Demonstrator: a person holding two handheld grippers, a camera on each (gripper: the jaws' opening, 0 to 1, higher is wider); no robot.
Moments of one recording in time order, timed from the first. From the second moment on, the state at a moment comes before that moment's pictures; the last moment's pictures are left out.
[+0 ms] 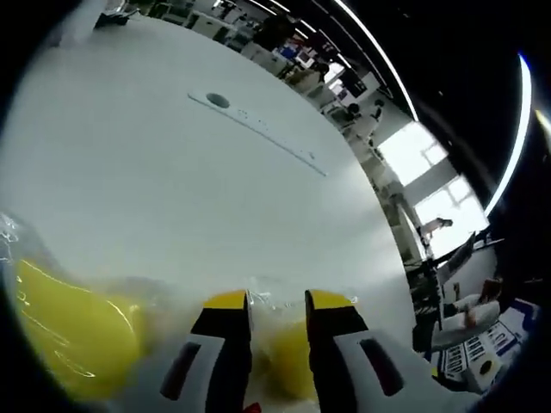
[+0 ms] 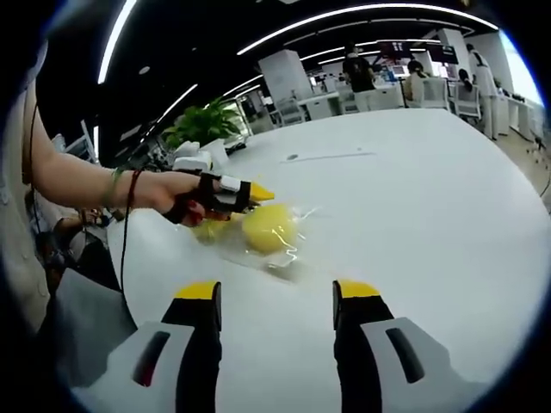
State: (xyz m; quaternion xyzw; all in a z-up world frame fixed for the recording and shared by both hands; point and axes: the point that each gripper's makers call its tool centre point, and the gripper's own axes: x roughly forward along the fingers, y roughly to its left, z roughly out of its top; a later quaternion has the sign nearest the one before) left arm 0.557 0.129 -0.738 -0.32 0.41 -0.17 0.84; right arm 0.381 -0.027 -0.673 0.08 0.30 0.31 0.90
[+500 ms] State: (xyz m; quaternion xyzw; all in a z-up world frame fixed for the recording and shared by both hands) left arm 0.557 0.129 -0.735 -0.37 0.38 -0.18 0.83; right arm 0.386 -0.028 -0.671 0.08 0.30 0.31 0.90
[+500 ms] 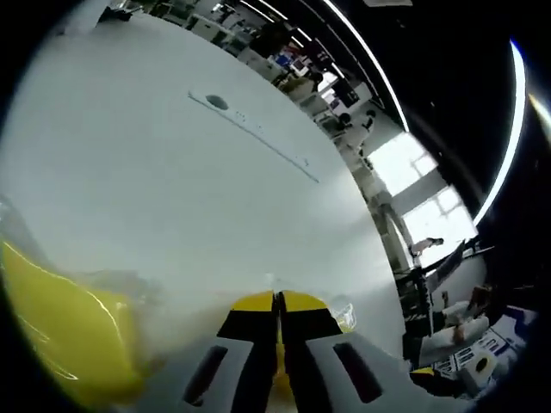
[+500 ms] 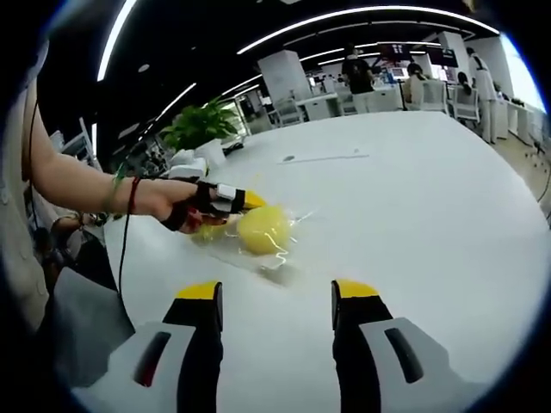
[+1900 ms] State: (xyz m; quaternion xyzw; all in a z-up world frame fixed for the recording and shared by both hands) left arm 0.495 0.110 -0.640 -0.34 0.32 -0.29 0.83; right arm 0.371 -0.010 -0.638 0.05 0.28 0.33 0.90
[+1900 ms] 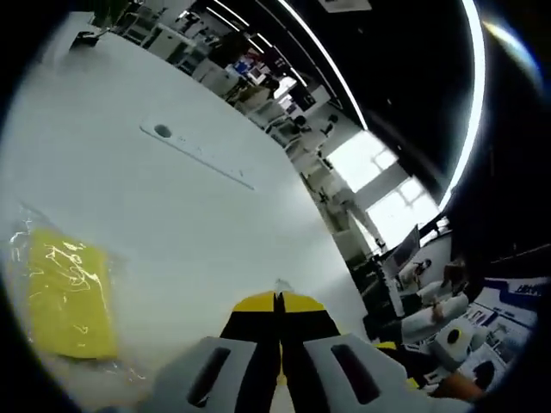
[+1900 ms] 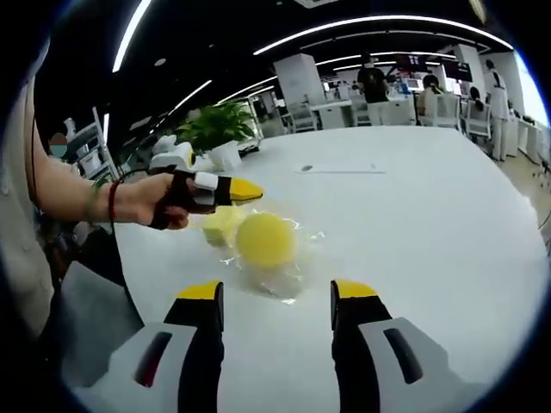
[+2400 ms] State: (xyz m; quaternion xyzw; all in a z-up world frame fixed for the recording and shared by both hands) left arm 0.473 0.119 -0.600 -0.32 0.30 -0.31 0.84; right arm 0.360 0.002 -0.610 0.03 0.26 0.34 0.90
